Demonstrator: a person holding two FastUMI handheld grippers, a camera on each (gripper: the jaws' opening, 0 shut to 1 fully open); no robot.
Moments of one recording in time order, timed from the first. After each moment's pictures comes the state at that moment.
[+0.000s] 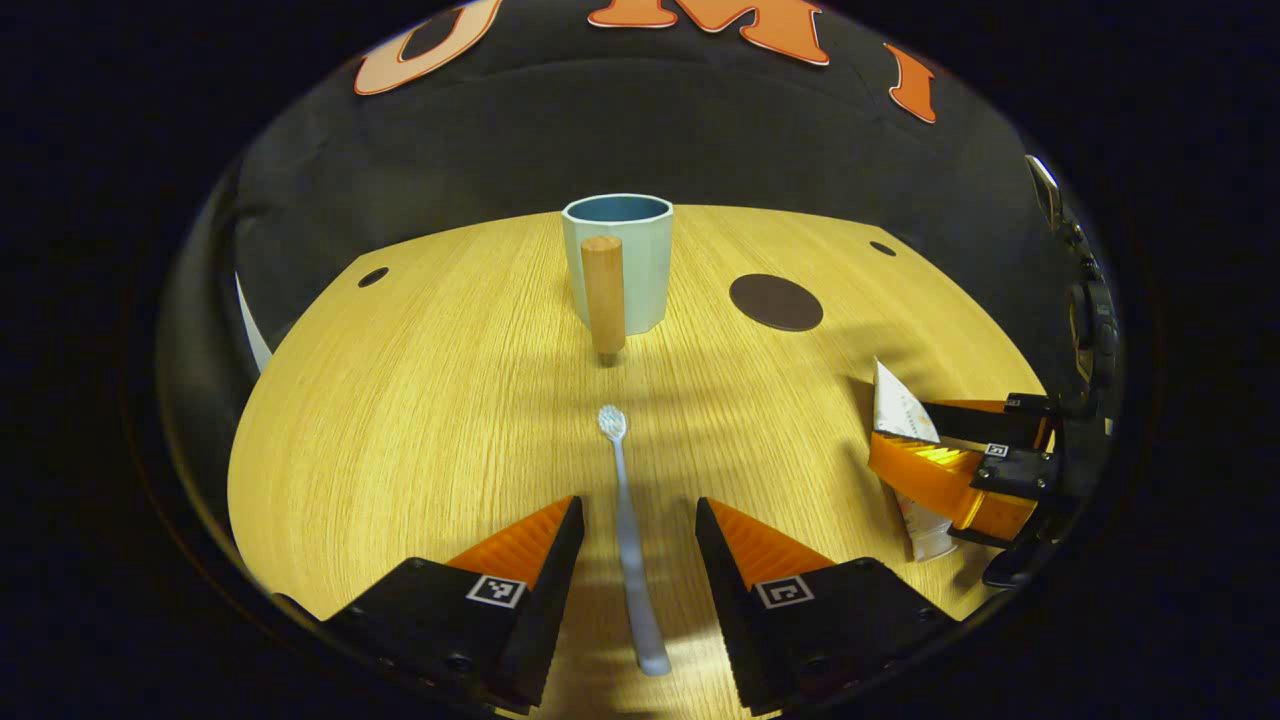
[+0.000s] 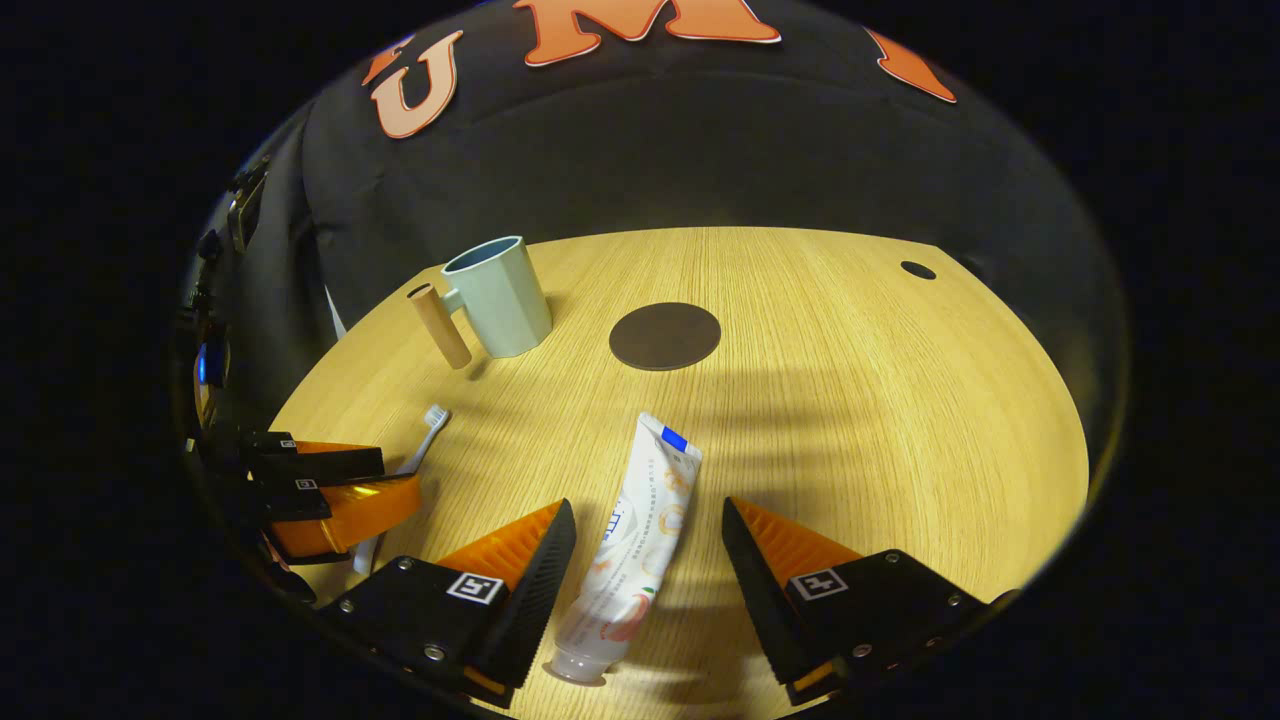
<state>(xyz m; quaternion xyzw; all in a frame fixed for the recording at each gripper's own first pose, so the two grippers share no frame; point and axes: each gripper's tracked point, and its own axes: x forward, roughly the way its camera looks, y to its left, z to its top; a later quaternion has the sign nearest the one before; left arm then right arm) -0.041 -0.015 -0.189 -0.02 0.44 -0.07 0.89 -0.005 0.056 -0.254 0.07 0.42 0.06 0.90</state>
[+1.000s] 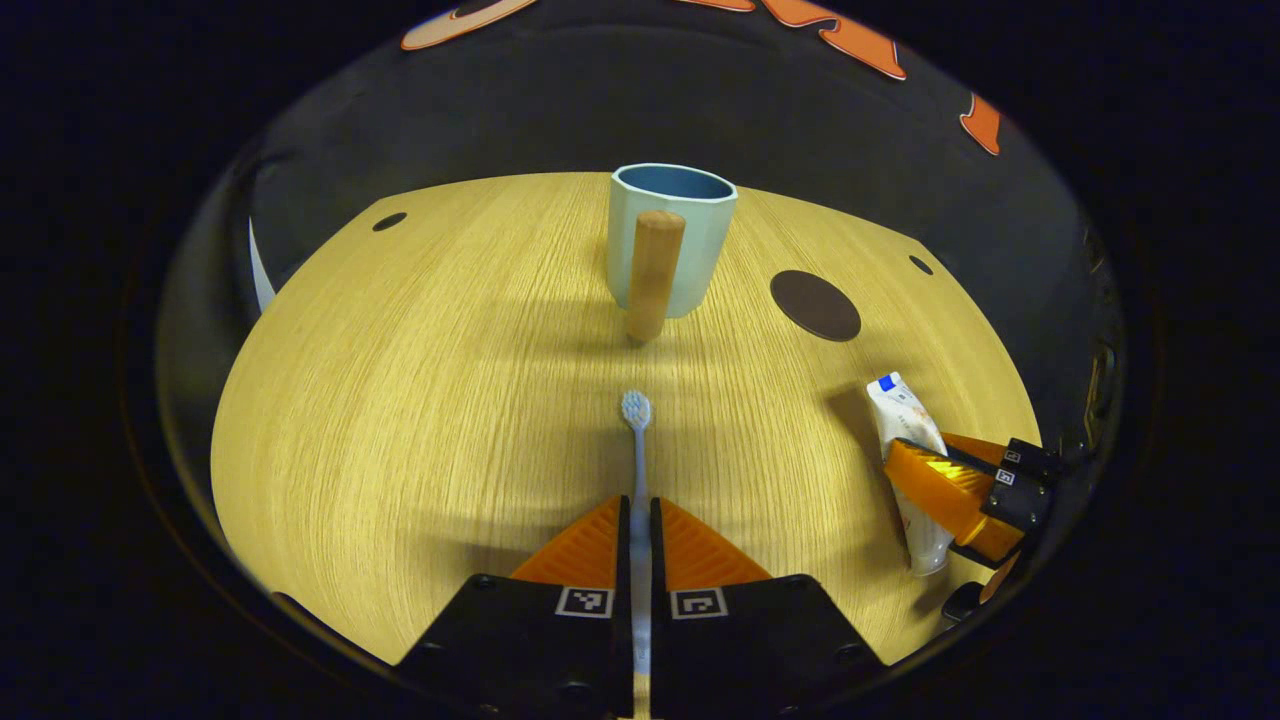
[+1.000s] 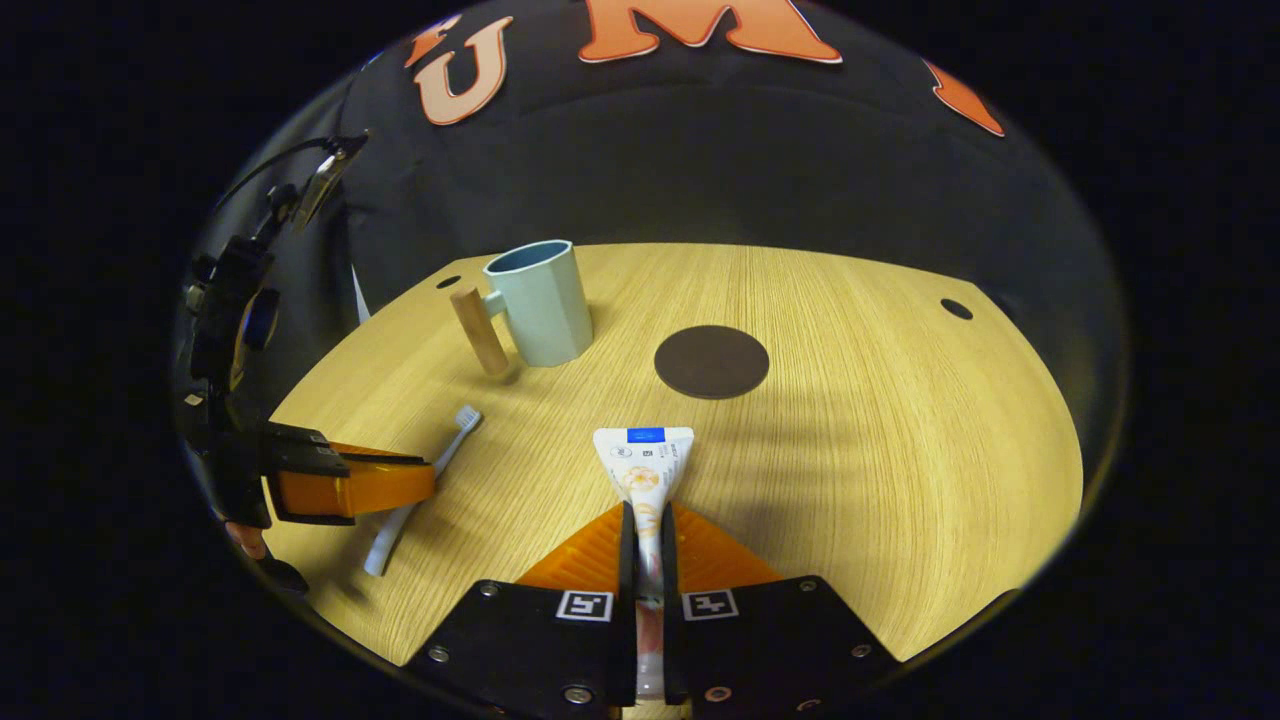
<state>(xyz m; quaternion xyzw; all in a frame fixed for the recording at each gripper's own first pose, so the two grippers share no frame) -0.027 -0.006 -0.196 -0.09 0.48 -0.03 0.87 0.009 0.079 -0.231 0.03 0.39 0.11 0.91</state>
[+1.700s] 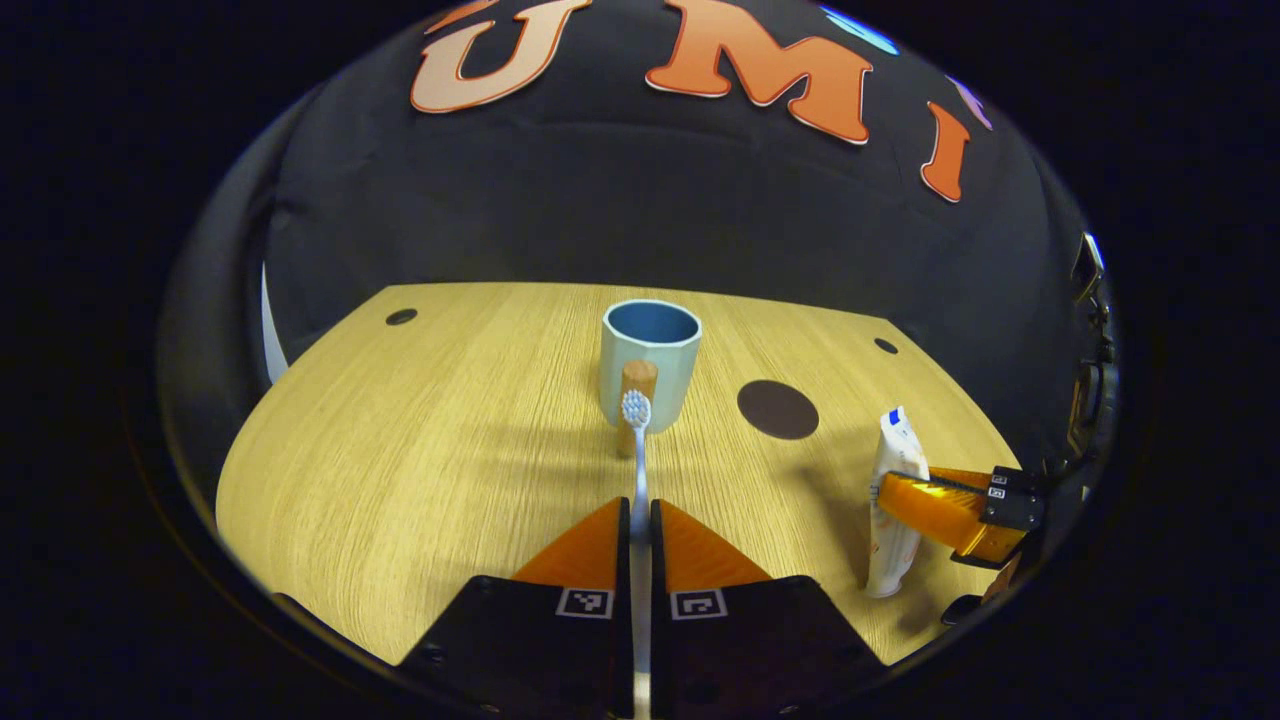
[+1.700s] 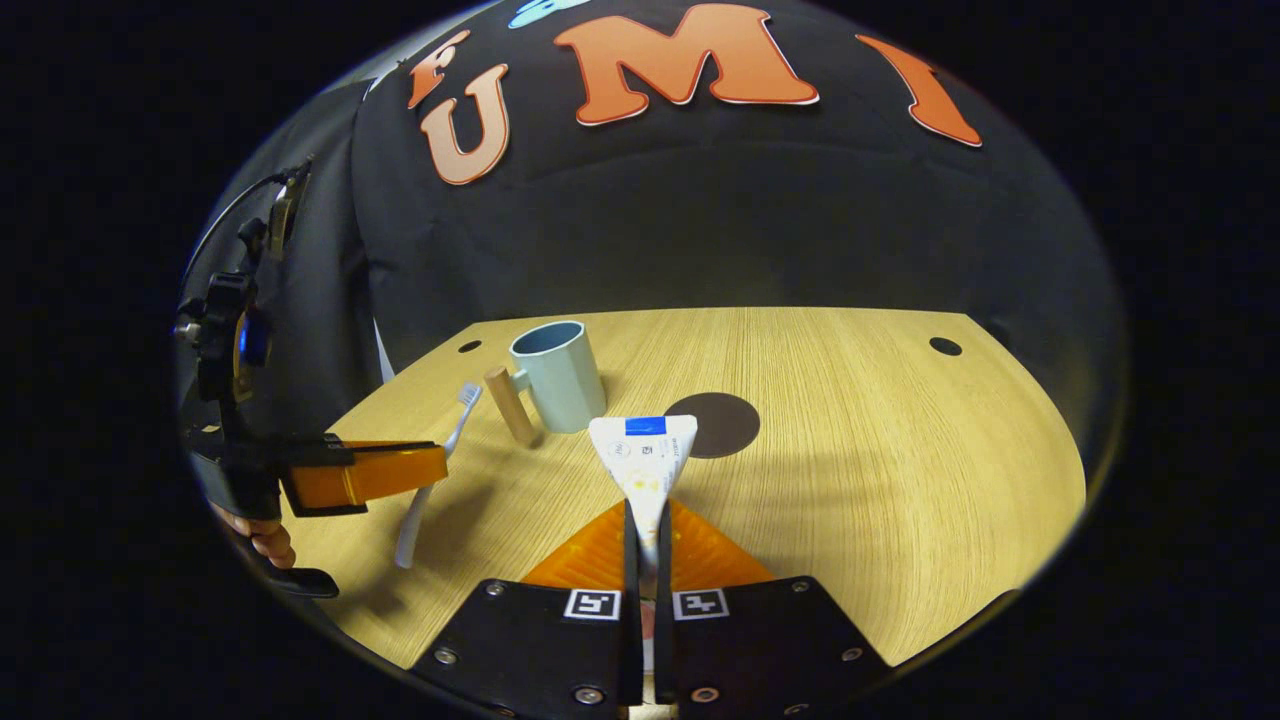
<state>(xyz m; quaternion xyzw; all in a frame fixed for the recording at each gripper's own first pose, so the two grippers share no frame) 0.012 0.059 -0.127 -0.08 0.31 -0.04 0.95 0.021 0.069 -0.187 0.07 0.30 0.11 0.94</state>
